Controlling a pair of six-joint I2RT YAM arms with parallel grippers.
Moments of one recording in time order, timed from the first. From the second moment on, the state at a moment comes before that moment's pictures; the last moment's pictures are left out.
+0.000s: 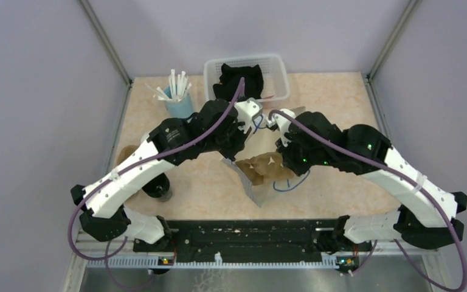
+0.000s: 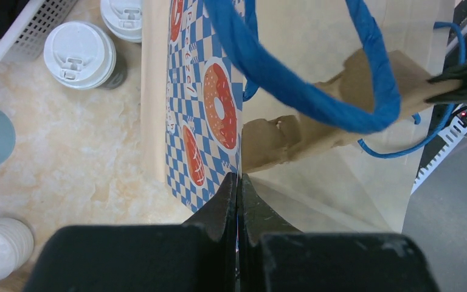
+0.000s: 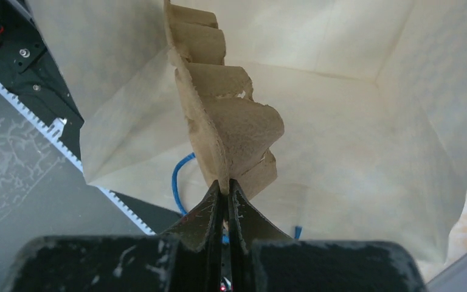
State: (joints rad) left arm -1.00 1.38 1.74 -1.05 -0.11 -0.14; right arm 1.10 1.22 1.72 -1.35 0.22 0.17
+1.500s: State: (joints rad) left arm -1.00 1.35 1.64 -1.07 -0.16 -0.22; right arm 0.73 1.21 1.92 -1.31 0.20 0.18
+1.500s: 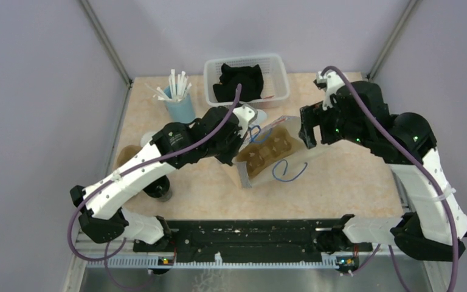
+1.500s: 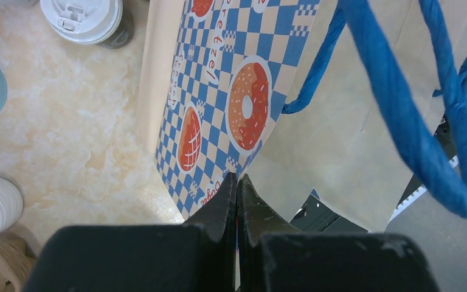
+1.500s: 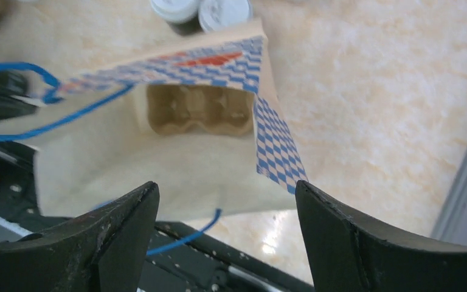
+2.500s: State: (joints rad) left arm -0.90 1.59 2.06 -1.35 -0.19 -0.49; right arm 0.68 1.34 1.76 -1.47 0.09 0.45
